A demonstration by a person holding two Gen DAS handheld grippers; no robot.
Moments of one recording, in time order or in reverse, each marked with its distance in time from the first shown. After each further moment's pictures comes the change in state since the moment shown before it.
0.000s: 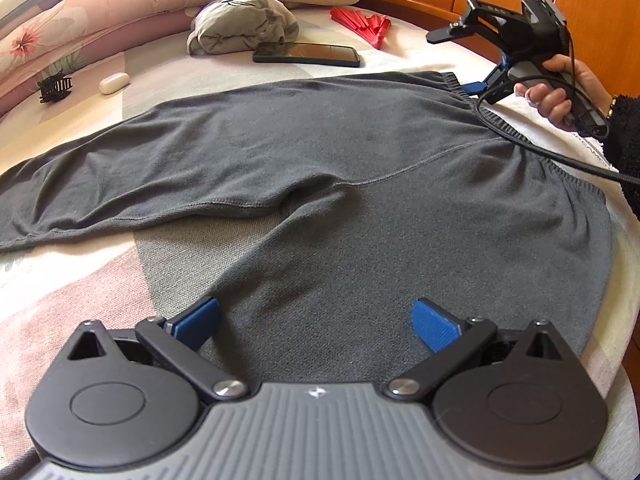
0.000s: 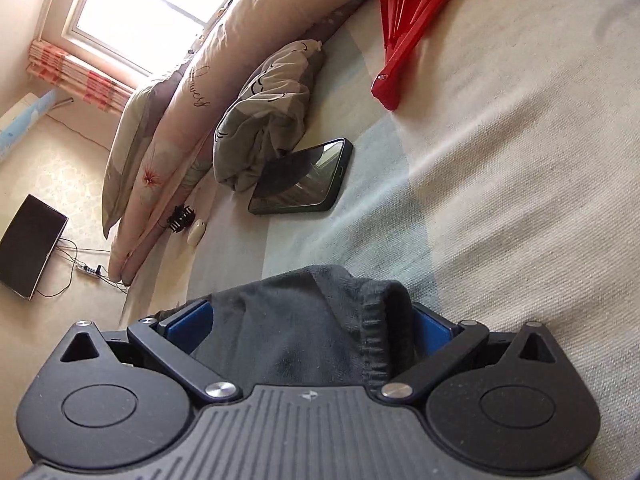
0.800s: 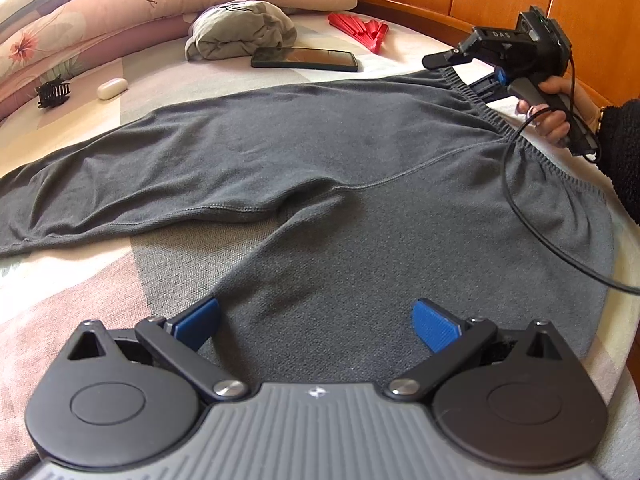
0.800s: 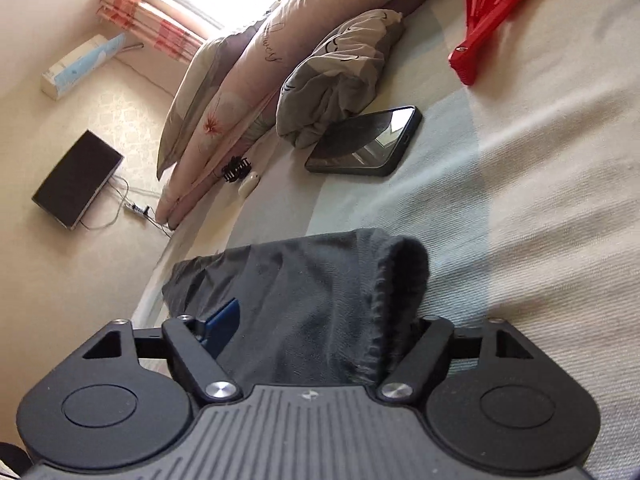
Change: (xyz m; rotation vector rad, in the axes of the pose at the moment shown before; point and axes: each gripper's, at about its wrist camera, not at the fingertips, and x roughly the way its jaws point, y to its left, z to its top) left arm 0.004 -0.002 -0.001 0.010 -0.021 0.006; right arm 0.010 -0.015 -0.002 -0.113 0.073 0.178
